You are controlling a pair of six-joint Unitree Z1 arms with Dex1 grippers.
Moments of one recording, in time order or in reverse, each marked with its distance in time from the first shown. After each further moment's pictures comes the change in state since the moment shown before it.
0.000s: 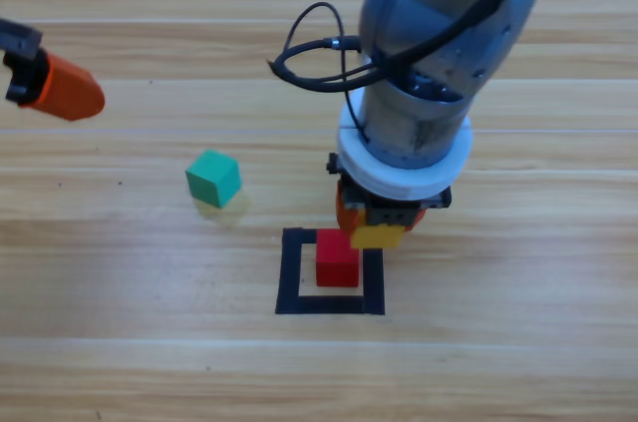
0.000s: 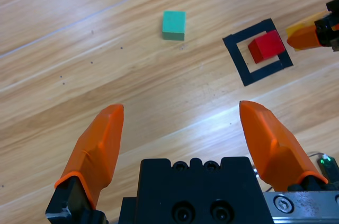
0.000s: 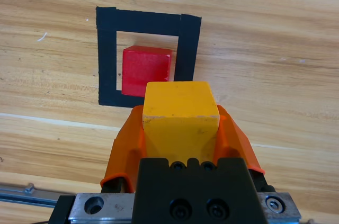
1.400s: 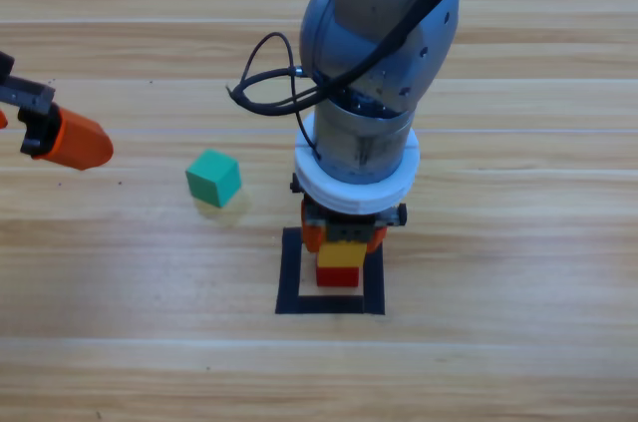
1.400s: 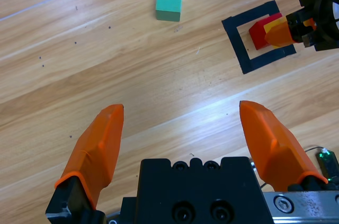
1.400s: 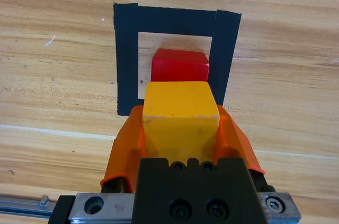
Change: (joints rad) arm 0 0.021 -0.010 0.123 -0.083 -0.053 -0.041; arm 1 0.005 0.143 -0.178 0.082 0.051 0.035
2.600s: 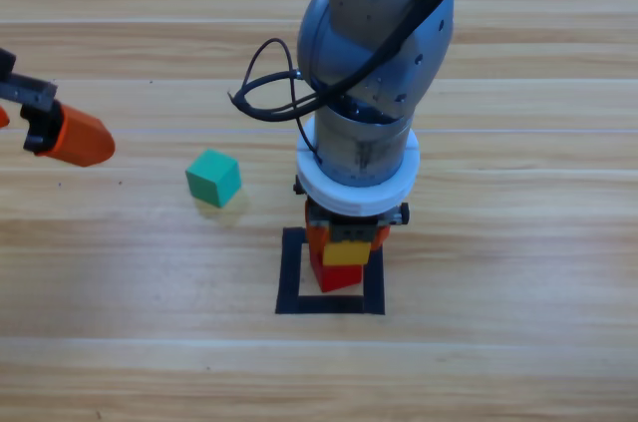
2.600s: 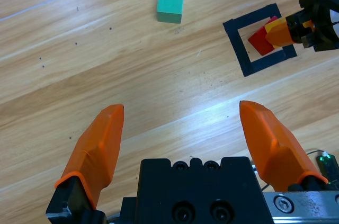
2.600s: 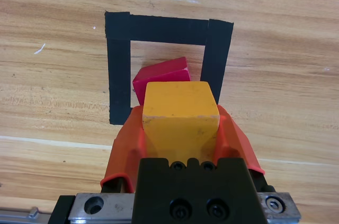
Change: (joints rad) arm 0 0.009 0.000 0.012 -0.018 0.000 0.000; arm 1 0.000 0.011 -0.001 0.000 -0.029 -0.015
